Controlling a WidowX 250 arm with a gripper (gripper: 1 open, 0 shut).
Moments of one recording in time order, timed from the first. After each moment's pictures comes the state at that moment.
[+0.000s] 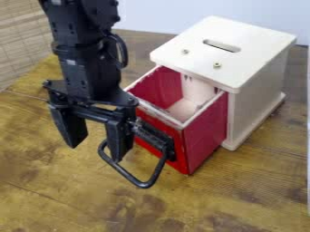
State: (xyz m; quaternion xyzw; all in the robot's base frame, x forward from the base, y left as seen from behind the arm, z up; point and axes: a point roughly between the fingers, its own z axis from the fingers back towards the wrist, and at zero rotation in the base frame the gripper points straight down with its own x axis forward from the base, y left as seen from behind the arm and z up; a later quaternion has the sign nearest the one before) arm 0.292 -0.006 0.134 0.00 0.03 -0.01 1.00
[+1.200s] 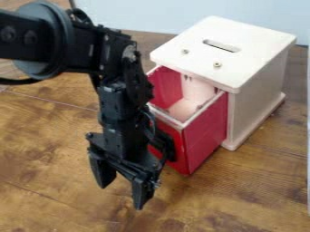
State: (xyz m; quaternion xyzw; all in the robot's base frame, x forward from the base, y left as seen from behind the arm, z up) arm 0.303 -0.014 0.053 0.02 0.05 -0.10 0.99
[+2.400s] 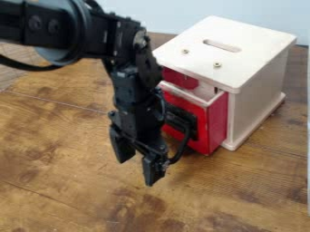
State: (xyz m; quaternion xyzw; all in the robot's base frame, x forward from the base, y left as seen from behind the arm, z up) arm 0.345 -0.008 0.046 0.01 -0.01 -0.17 0.98
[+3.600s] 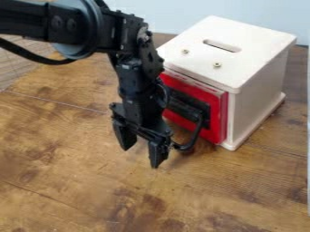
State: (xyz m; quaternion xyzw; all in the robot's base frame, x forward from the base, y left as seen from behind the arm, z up) arm 0.371 -0.005 0.047 0.02 -0.02 -0.12 0.99
